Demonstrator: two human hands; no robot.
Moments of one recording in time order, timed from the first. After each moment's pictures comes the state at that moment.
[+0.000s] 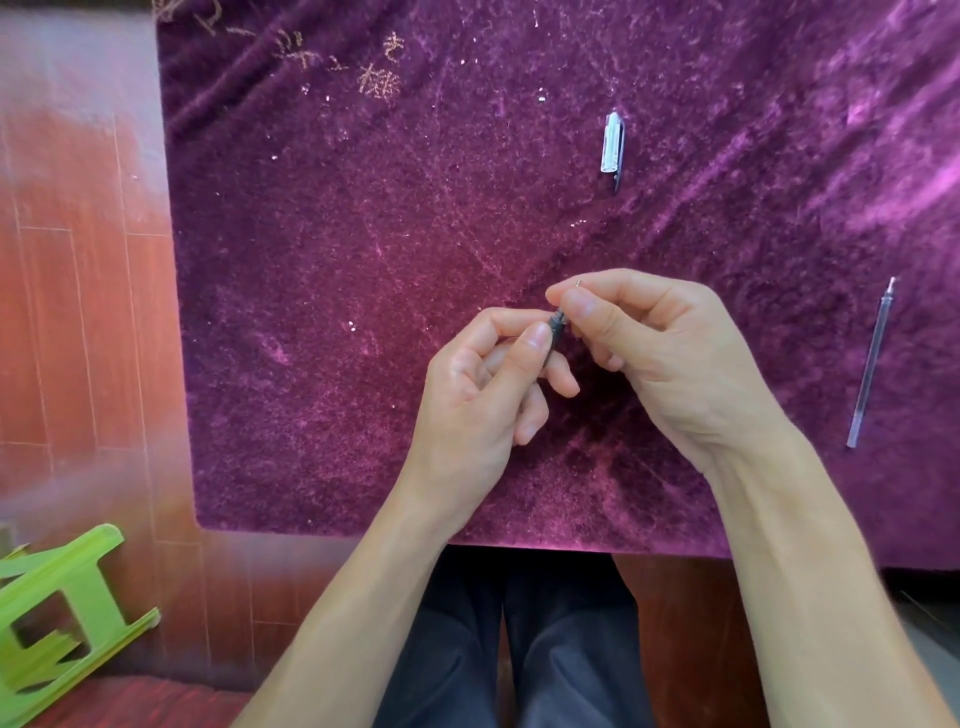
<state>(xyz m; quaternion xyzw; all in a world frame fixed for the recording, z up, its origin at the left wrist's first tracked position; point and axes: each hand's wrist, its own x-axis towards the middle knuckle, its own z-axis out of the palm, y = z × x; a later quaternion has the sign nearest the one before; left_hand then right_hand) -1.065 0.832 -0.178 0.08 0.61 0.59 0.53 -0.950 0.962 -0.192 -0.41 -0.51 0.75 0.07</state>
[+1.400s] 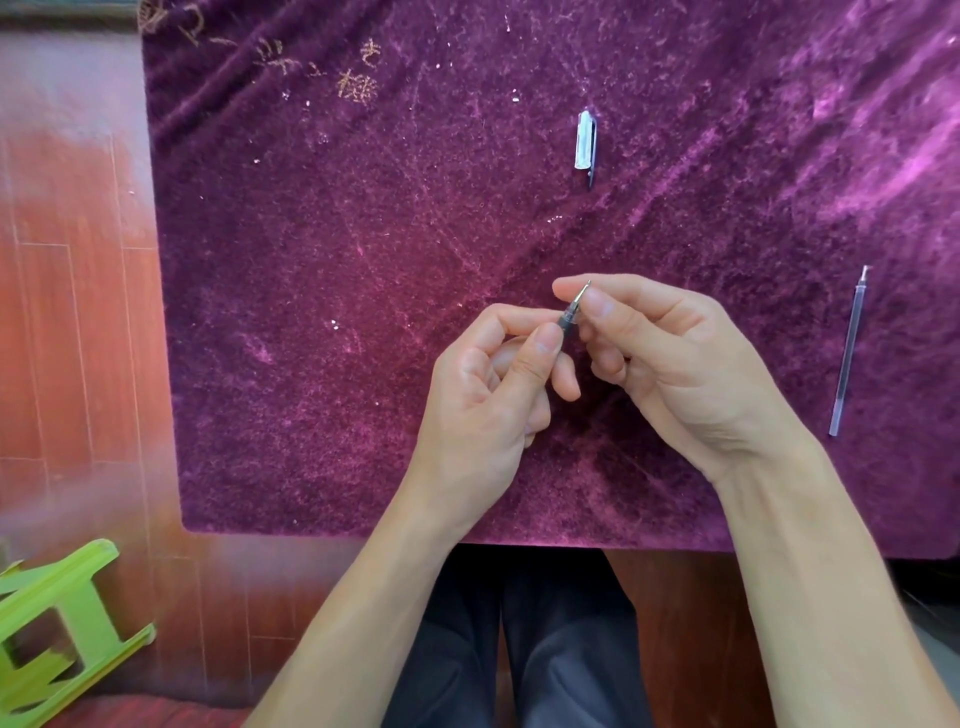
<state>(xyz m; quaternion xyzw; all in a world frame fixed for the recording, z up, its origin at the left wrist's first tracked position) -1.049 0.838 -0.171 0.11 0.60 0.59 0.53 -0.929 0.964 -0.184 -0.40 -0.44 0.80 0.08</state>
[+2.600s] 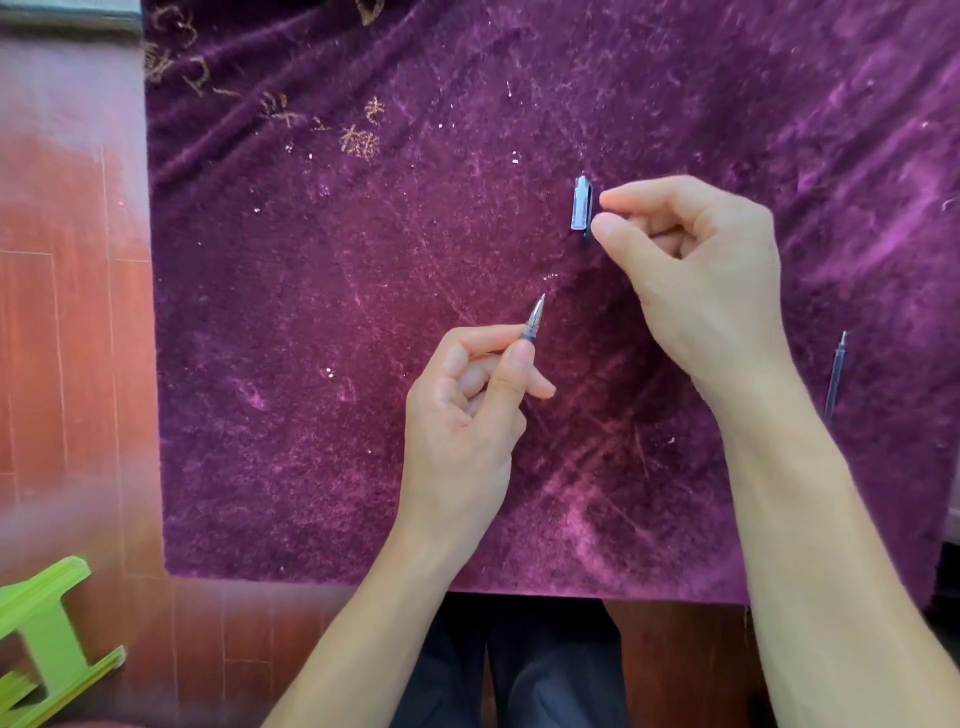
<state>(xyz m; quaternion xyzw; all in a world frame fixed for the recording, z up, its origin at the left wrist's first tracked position) -1.059 0.855 -0.171 0.07 0.67 0.60 0.44 -0.985 1.028 -0.184 -0.50 -0.70 0.49 0.16</state>
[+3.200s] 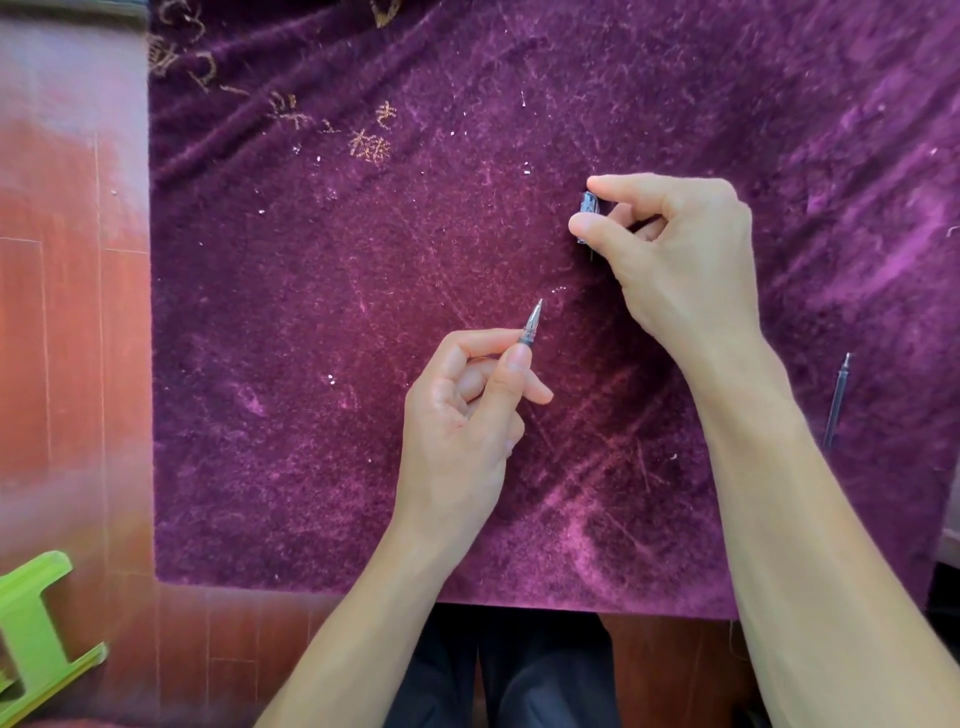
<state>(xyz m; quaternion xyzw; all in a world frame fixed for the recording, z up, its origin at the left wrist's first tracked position) -1.067 0.855 -0.178 0.06 0.67 0.59 0.45 -1.012 1.045 -0.195 -0.51 -0.76 0.40 0.08</state>
